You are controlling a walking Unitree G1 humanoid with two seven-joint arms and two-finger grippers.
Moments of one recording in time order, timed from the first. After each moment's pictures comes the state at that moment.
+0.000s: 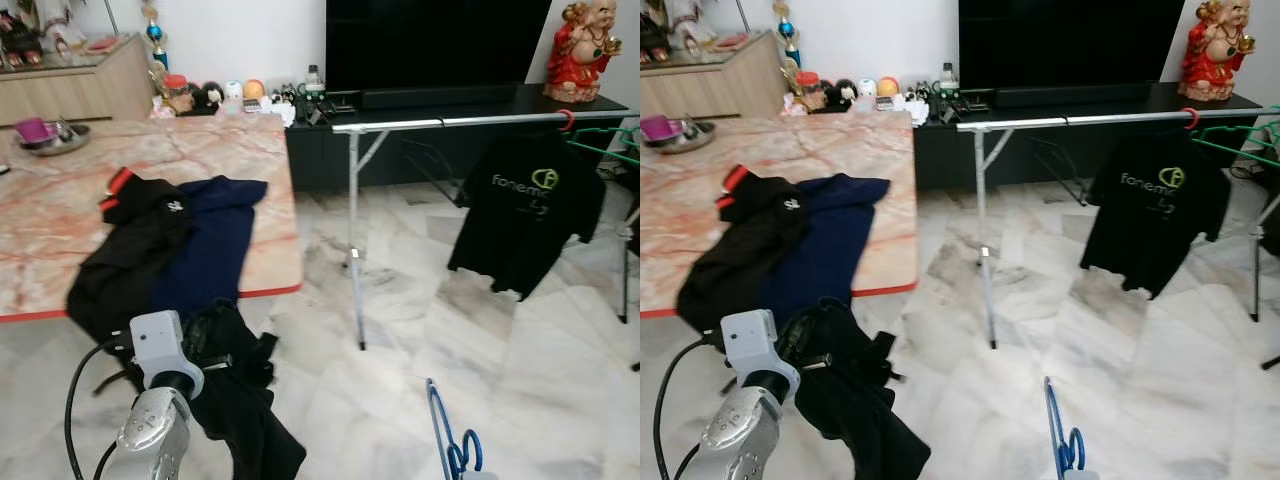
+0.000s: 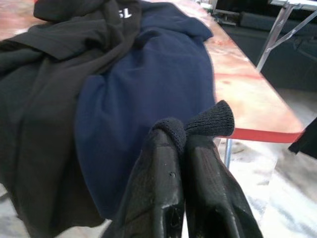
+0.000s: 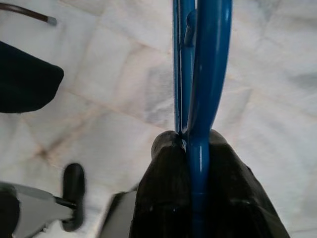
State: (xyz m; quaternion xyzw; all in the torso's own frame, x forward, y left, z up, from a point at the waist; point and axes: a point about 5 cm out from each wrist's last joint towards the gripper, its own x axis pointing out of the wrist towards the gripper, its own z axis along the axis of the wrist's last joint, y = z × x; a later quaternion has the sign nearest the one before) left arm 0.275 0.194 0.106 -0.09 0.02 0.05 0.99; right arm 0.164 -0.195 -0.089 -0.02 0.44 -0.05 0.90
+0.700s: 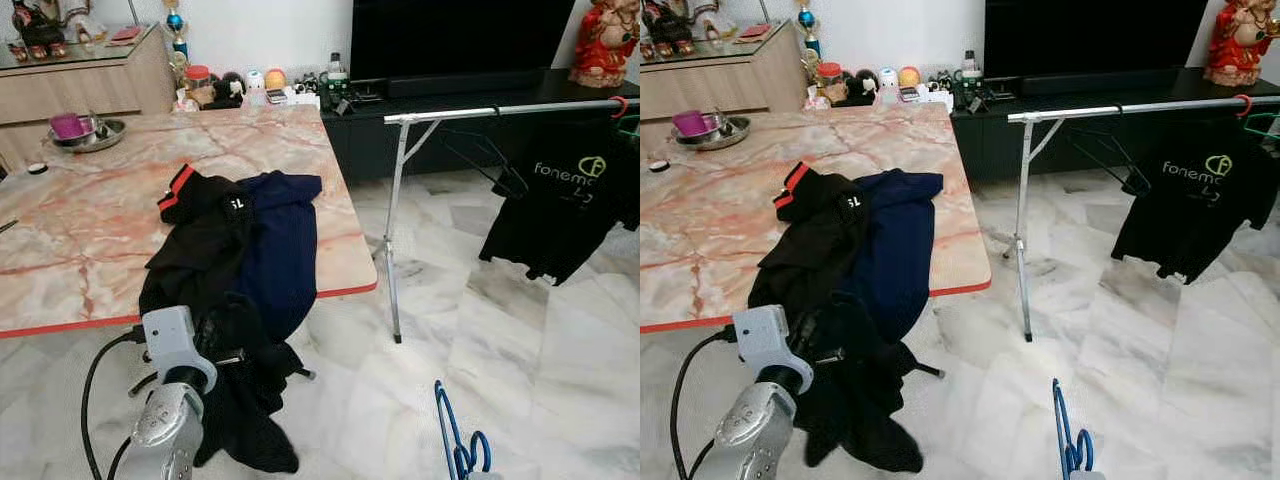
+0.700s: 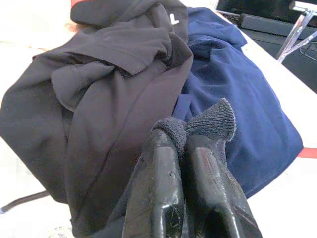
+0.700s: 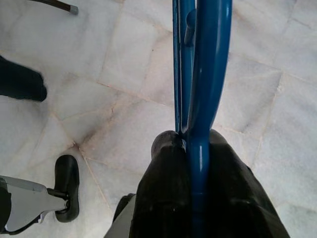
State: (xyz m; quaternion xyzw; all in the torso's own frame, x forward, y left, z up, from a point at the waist) left arm 0.277 0.185 0.108 -0.11 0.01 0.04 0.99; right arm 0.161 -0.196 -0.090 -0.01 0.44 -0.05 0.89
